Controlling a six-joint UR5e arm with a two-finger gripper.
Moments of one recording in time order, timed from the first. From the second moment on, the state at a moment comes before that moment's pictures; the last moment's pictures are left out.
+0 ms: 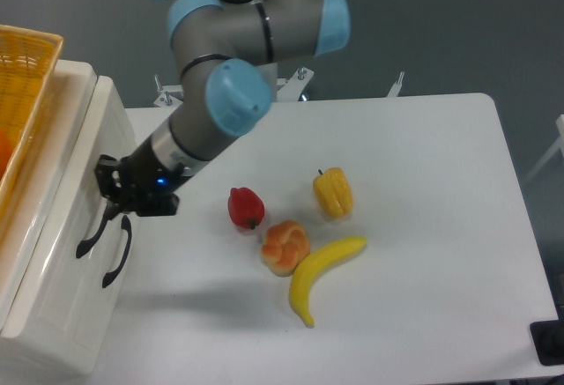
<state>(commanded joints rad) 2.39 -1.85 -1.55 -1.30 0.90 0.52</state>
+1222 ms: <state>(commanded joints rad) 2.93 -1.96 -1.52 -1.17 1.36 1.42</state>
